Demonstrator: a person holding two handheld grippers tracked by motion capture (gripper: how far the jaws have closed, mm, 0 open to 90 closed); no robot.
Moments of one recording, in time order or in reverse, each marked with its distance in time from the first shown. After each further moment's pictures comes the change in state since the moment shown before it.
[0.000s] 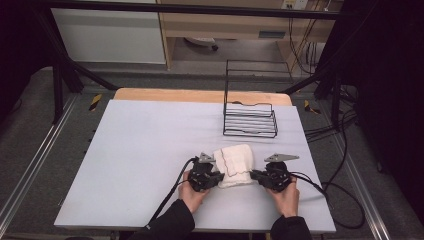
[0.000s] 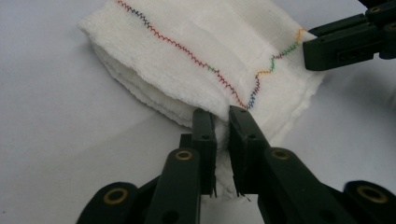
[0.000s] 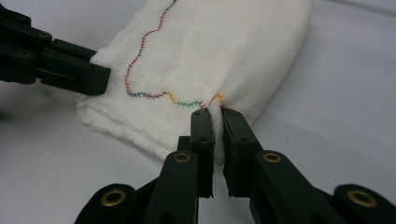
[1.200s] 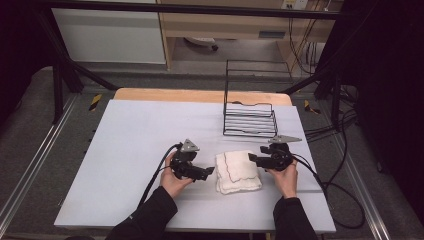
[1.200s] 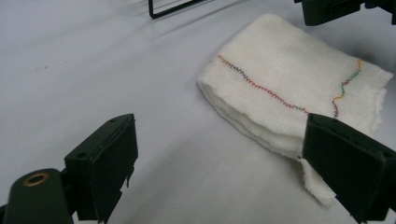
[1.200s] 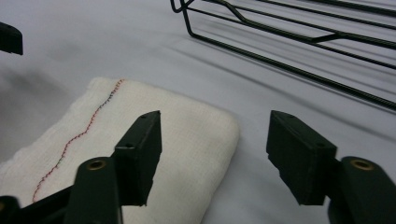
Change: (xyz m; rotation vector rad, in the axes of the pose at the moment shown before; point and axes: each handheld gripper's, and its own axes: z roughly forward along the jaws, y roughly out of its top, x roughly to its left) left arm 0.047 0.019 -0.036 -0.043 0.039 0.150; right arm -0.043 0.041 0.018 -0.119 -0.036 -0.051
